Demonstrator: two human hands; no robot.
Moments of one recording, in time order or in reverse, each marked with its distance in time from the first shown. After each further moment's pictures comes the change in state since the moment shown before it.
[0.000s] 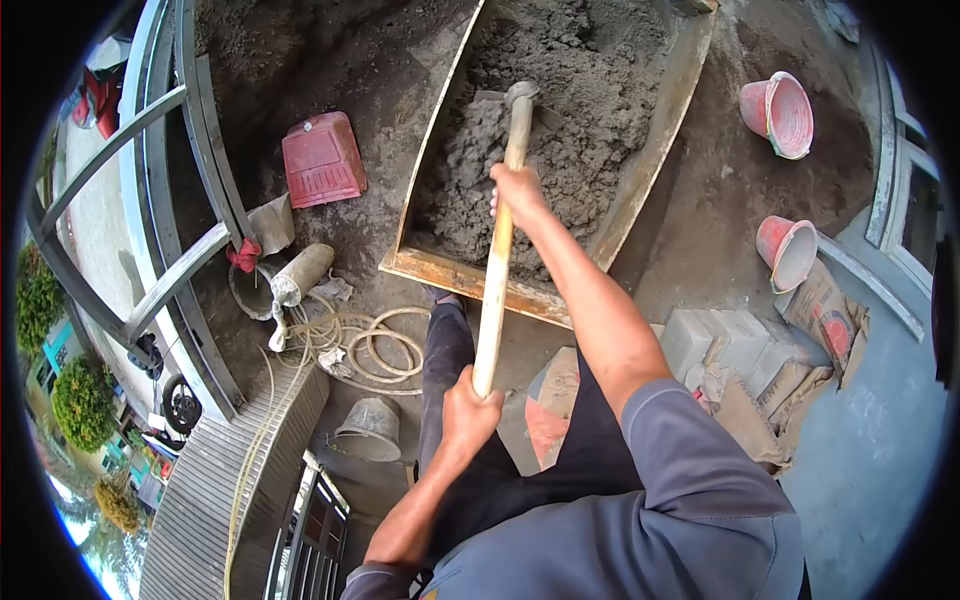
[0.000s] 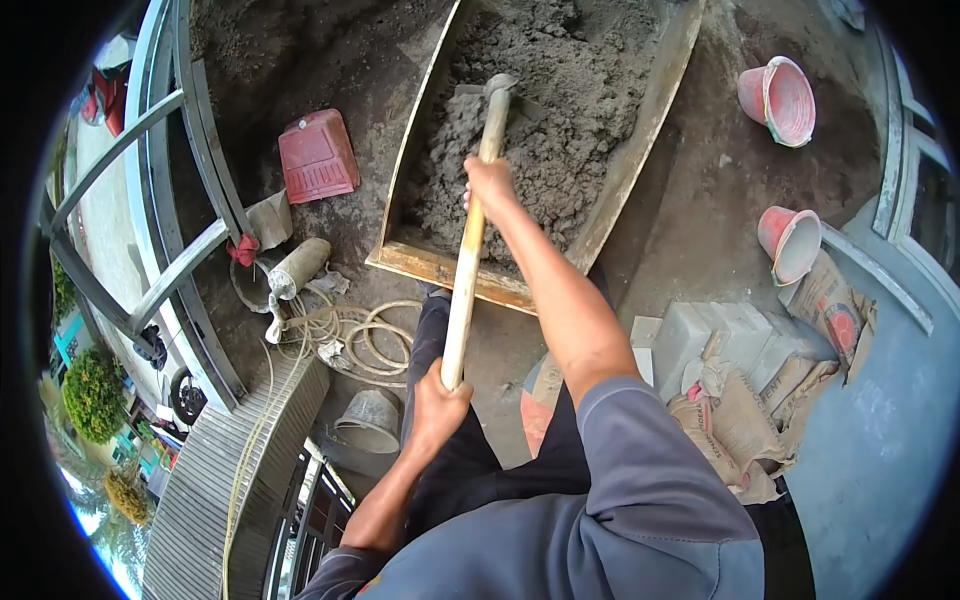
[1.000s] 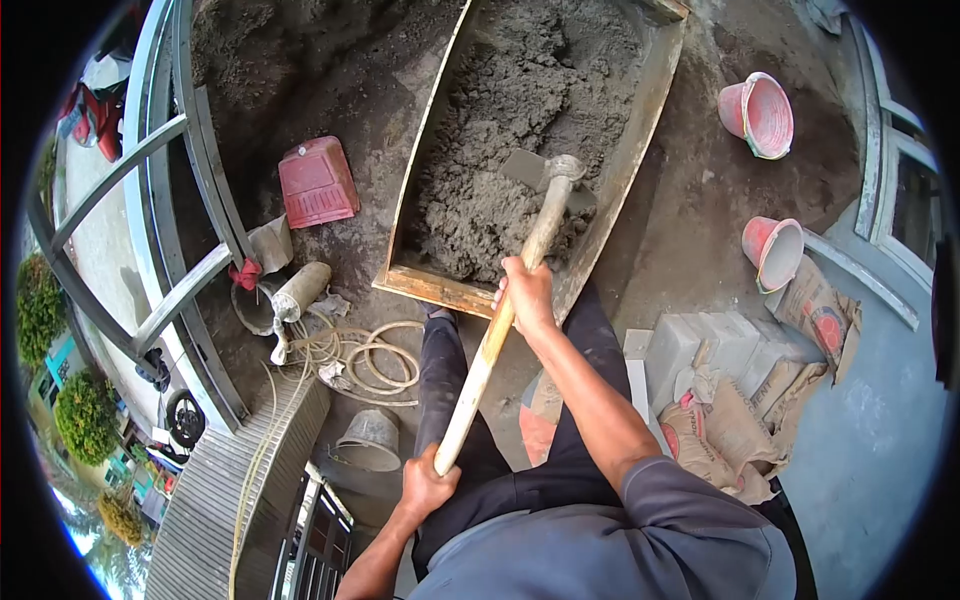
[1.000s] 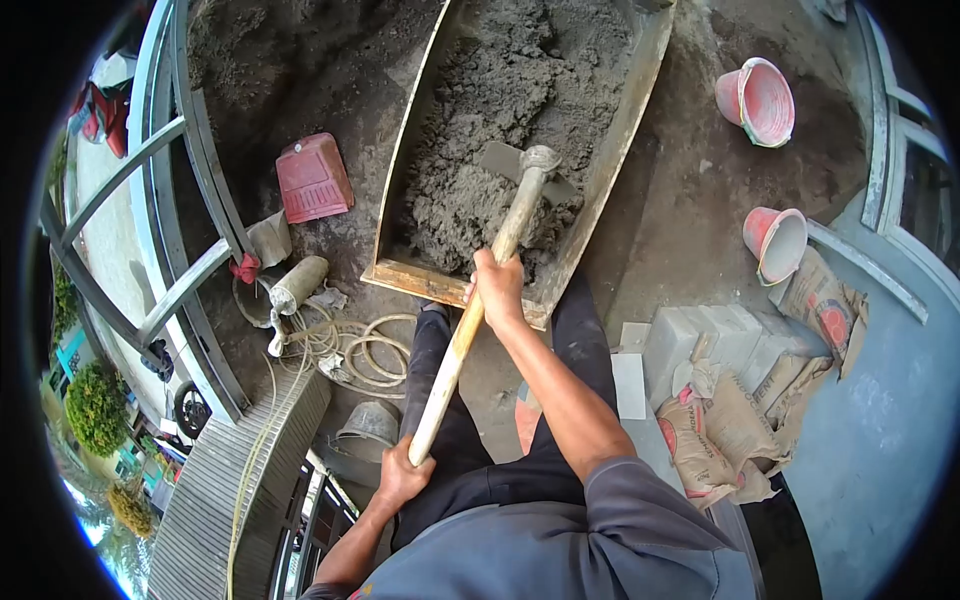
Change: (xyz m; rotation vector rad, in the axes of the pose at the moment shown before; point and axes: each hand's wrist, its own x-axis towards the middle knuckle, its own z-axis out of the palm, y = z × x) left_hand -0.095 -0.064 -0.048 0.230 -0.103 0.095; right_hand -0.146 0.040 -0.052 0.301 0.116 0.013
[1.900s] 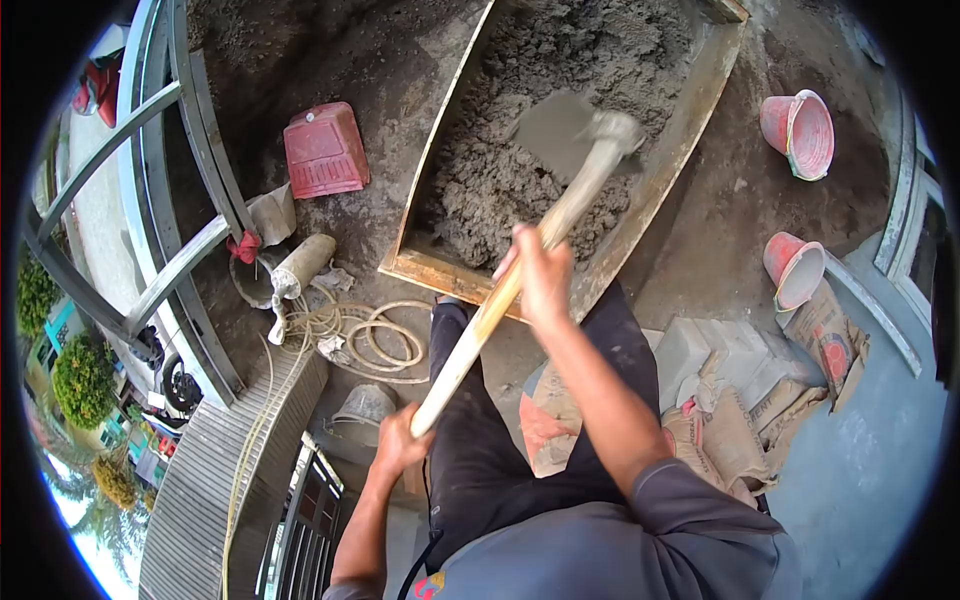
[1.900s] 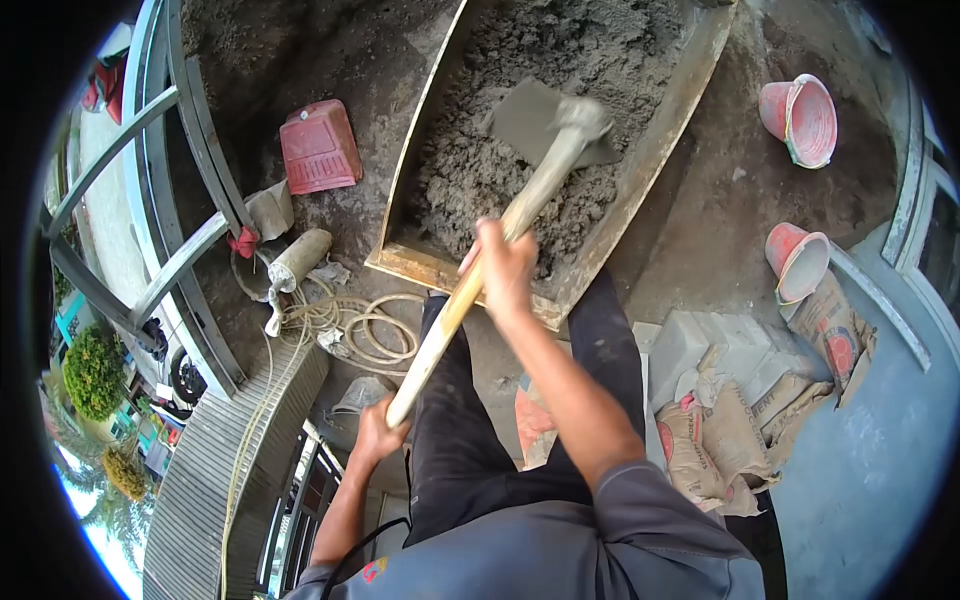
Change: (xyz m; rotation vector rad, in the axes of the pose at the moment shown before) left_hand 0.084 -0.050 -0.024 0.041 0.001 0.002; right_hand 0.020 -0.028 0.045 -0.046 -0.019 -0.172
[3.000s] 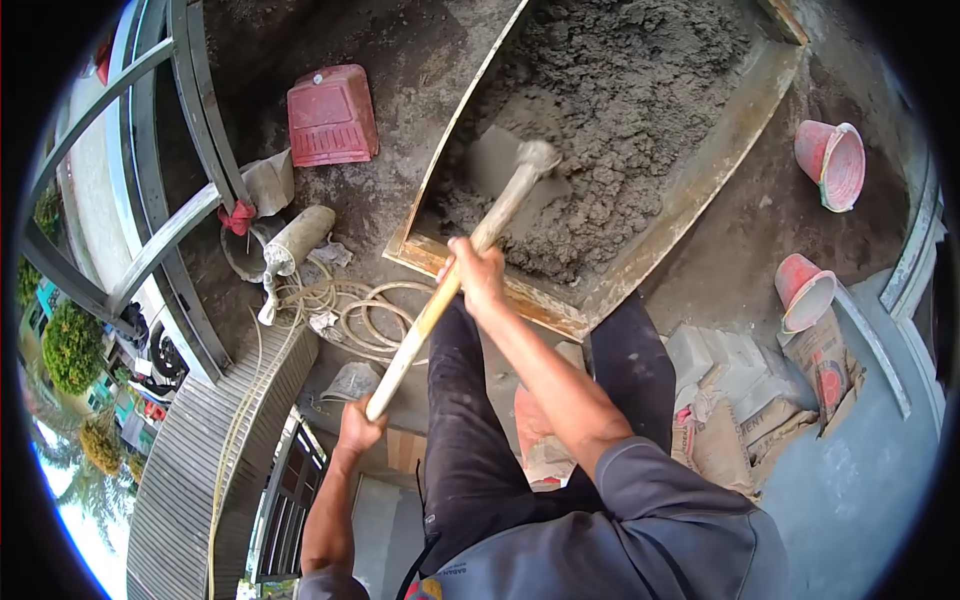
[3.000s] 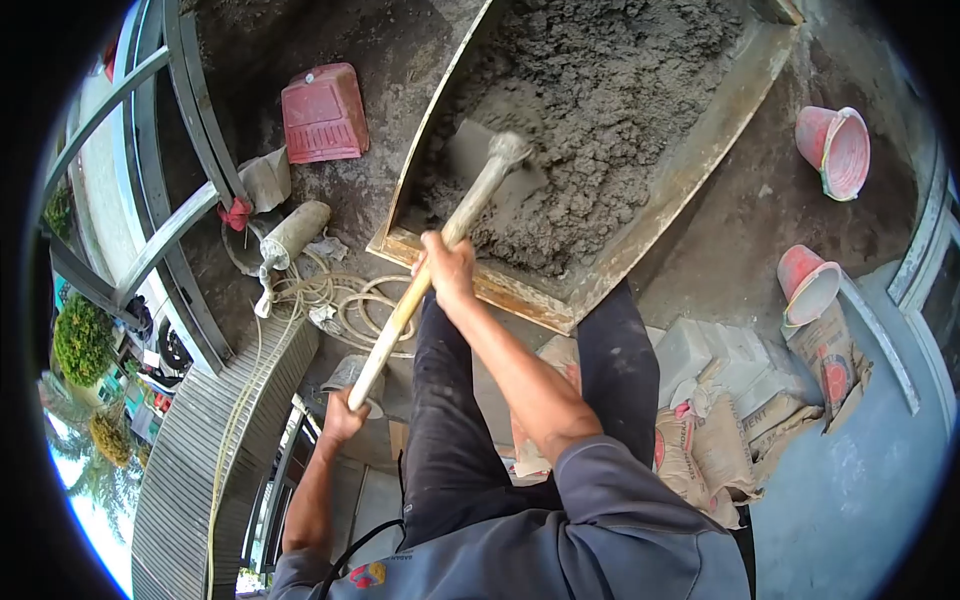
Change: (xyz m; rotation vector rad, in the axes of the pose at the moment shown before) left_hand 0.022 -0.131 -0.014 -0.027 -0.031 -0.214; right_hand 0.035 0.158 0.066 0.121 -0.189 0.314
